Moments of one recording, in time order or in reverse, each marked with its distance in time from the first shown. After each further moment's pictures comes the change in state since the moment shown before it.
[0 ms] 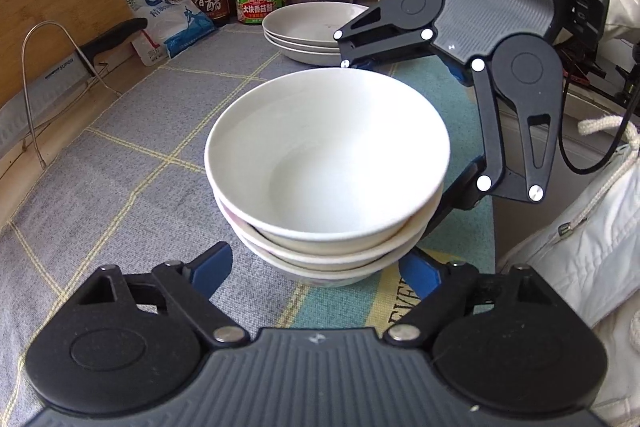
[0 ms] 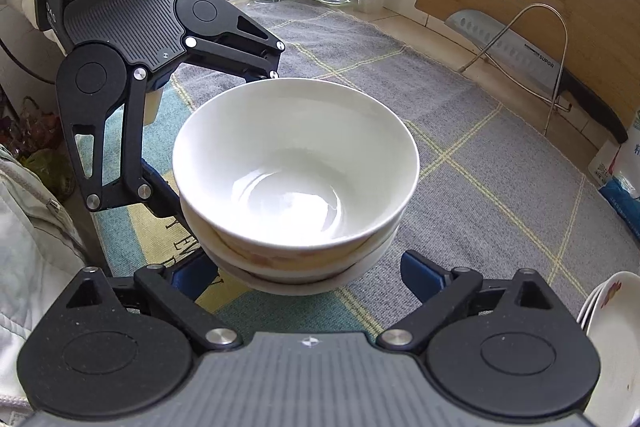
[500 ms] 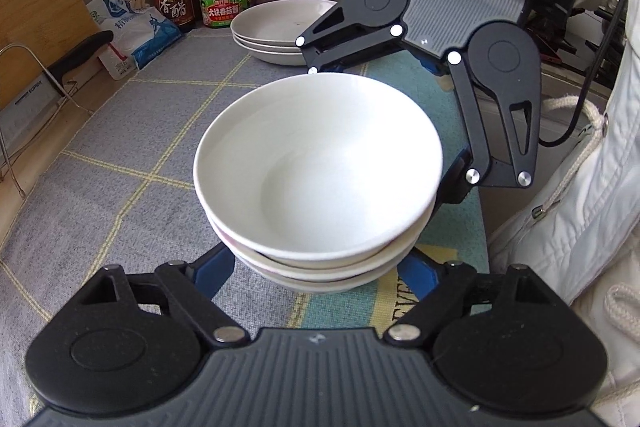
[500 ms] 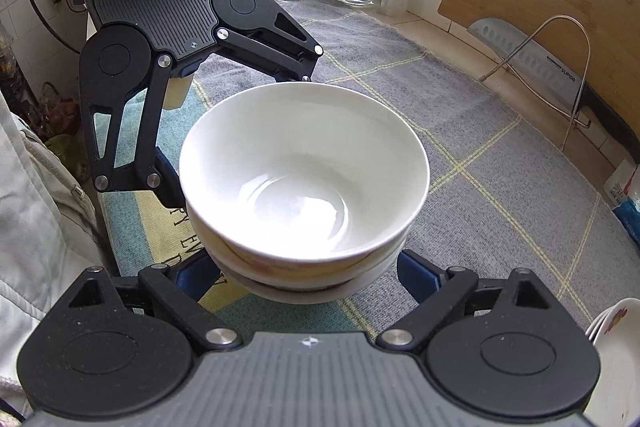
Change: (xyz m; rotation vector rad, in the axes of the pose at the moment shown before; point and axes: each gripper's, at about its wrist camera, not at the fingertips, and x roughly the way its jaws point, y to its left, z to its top) left arm 0.002 0.006 0.007 0.093 0.020 -0.074; right arm 0.003 -0.004 0.005 -0.059 0.005 0.060
